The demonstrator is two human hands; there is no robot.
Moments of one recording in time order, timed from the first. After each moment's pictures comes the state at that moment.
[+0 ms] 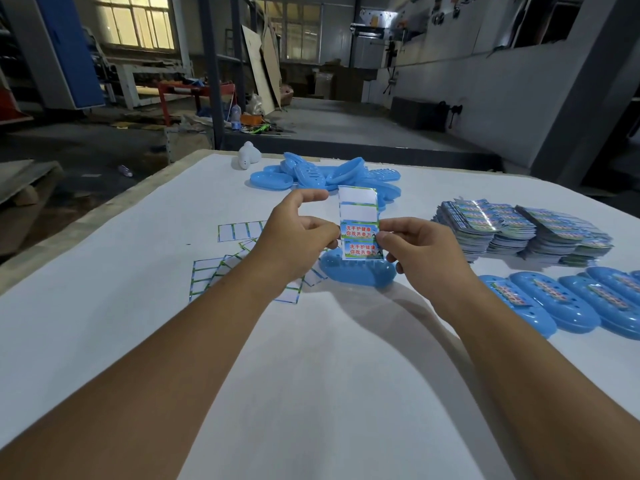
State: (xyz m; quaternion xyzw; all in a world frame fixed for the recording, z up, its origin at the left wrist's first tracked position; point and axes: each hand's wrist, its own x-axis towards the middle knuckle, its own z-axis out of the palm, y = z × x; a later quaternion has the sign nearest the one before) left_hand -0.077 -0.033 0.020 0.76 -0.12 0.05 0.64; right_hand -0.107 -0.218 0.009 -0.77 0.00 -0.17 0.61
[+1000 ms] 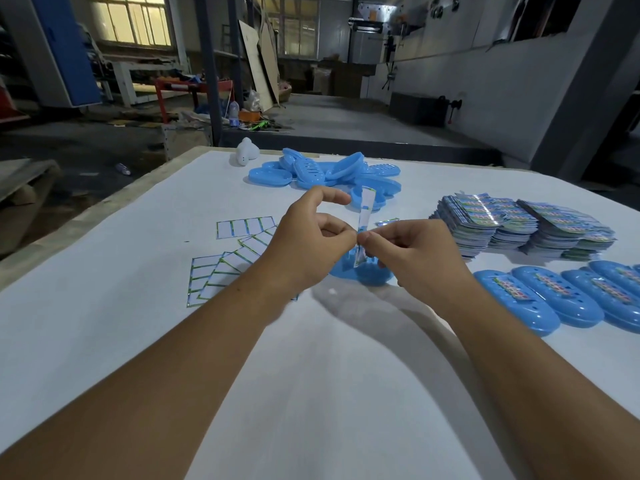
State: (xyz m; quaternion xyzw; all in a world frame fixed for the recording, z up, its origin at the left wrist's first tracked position) left_hand -0.083 -0.040 0.012 0.78 -0.23 0.08 0.58; right_hand -0.117 -0.211 0.009 -0.83 -0.05 -0.20 0.51
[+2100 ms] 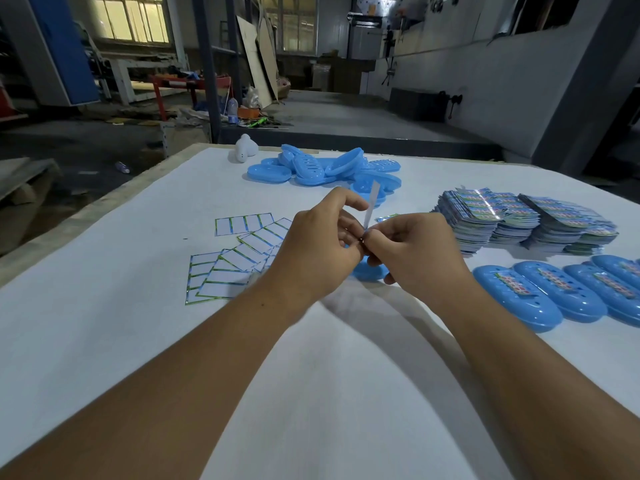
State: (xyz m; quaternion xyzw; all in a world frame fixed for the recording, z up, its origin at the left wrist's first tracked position) left_hand -0.092 -0.053 0.006 0.80 -0.27 0.18 0.50; right_hand -0.119 -0.202 0.012 -0.86 0.01 -0.20 0.47
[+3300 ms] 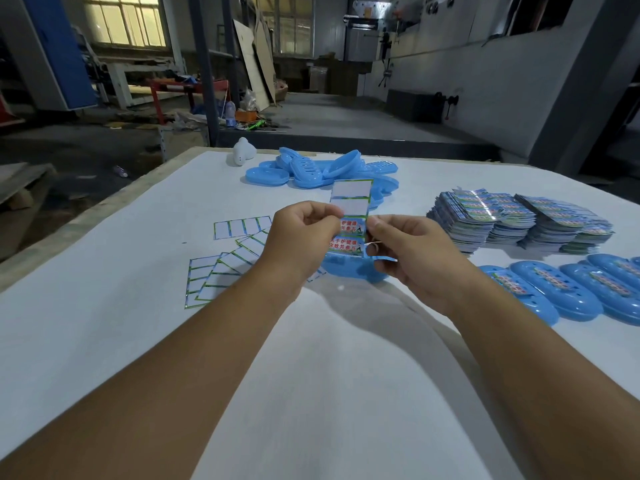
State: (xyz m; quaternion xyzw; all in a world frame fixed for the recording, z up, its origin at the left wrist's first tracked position) left_hand -0.083 -0.051 0.014 0.70 -0.06 0.05 0.71; right_hand -0.116 -0.207 0.016 -0.70 -0.02 -0.04 0.71
